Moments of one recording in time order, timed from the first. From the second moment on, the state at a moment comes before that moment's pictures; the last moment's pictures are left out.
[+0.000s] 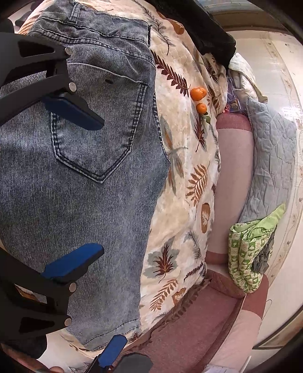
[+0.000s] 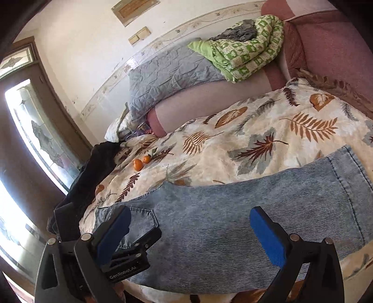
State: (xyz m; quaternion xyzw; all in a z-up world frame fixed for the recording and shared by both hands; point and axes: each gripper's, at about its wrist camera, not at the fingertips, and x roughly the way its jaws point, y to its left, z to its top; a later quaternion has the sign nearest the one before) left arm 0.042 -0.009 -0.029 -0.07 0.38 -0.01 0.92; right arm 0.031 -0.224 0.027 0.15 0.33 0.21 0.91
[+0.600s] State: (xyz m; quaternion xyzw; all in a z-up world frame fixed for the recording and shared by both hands) left arm 0.041 -0.008 -0.031 -0.07 0.38 0.00 0.92; right arm 0.027 -0.327 0.031 0.24 0.30 0.10 0.92
